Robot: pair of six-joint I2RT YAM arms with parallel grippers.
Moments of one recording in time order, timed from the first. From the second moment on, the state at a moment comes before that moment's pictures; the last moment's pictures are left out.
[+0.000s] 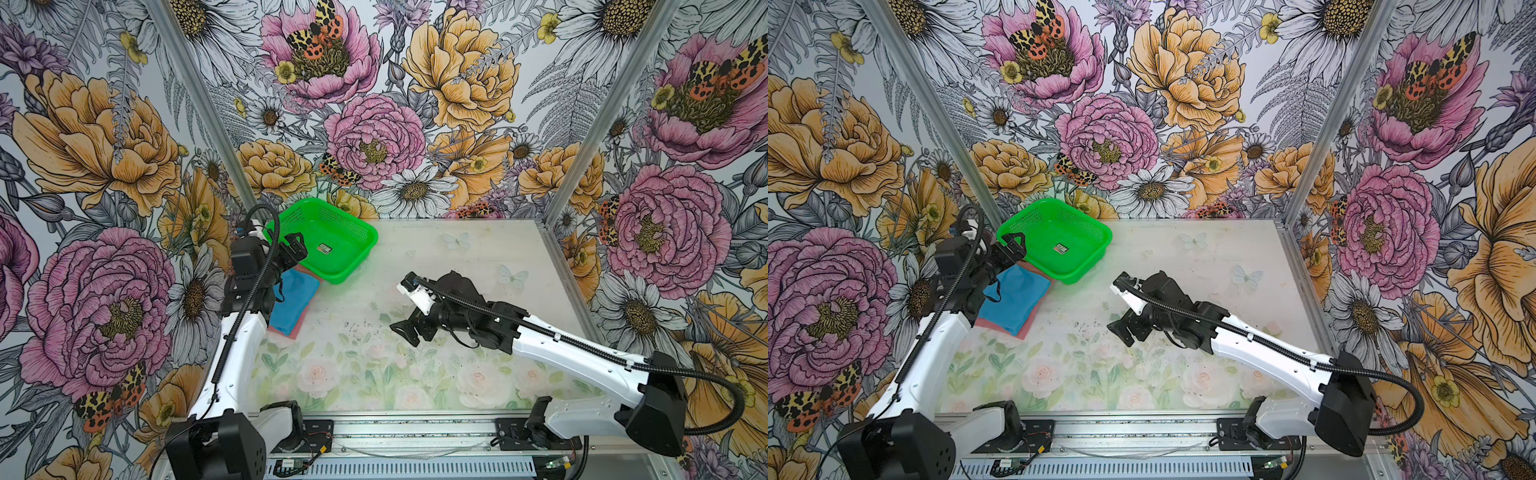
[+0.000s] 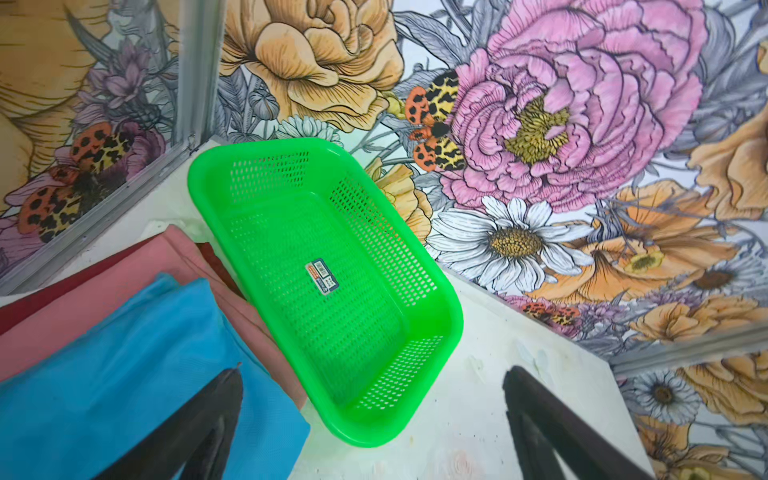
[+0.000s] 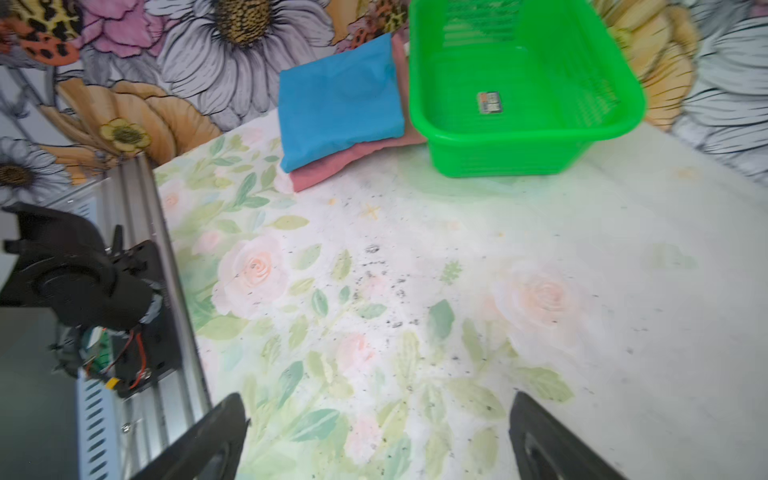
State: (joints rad) left arm 0.08 1.12 0.97 -0.19 0.11 -0.45; right arm 0.89 1.27 1.03 -0.36 -0.06 0.00
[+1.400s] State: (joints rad) left arm 0.09 1.57 0.25 1.13 -0.09 -0.13; right arm 0.08 1.47 0.31 0.89 0.31 -0.09
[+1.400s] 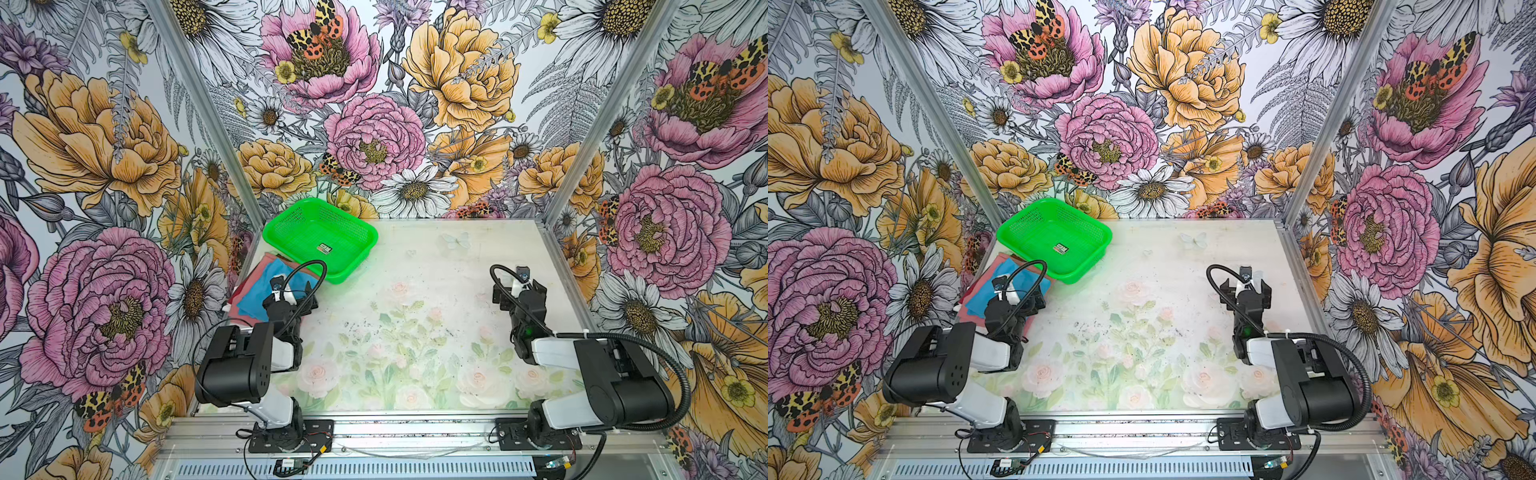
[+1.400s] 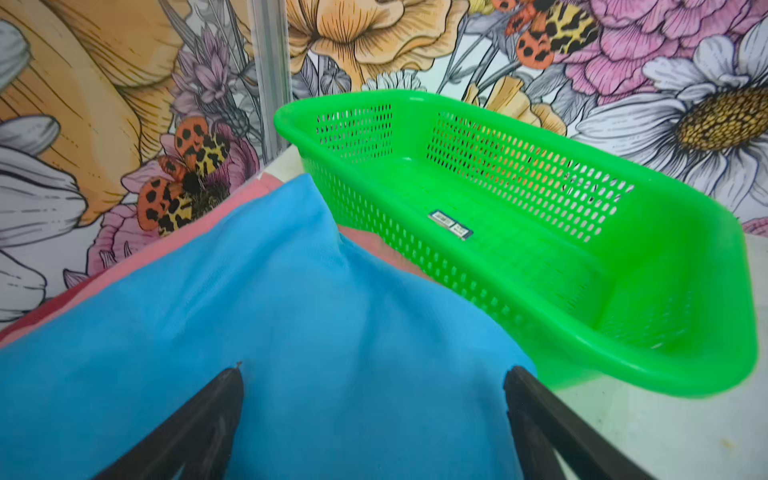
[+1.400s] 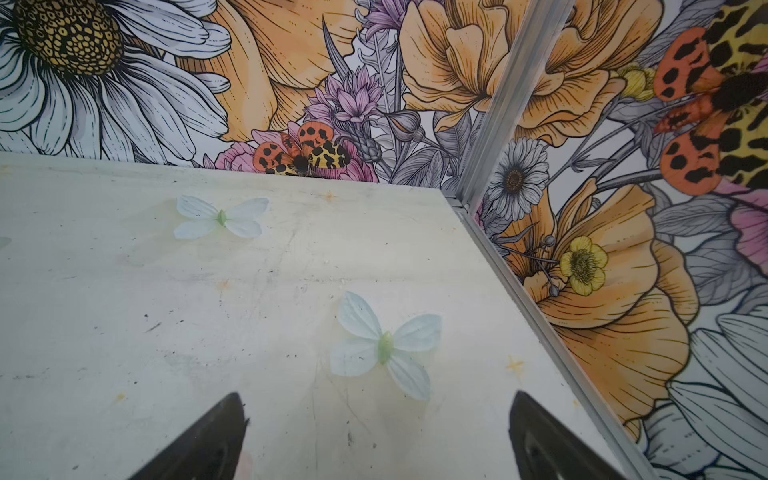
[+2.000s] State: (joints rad) left arm 0.03 1.56 0.36 0.99 -0.04 -0.08; right arm 0.05 1.53 0.33 0.96 0.31 -0.01
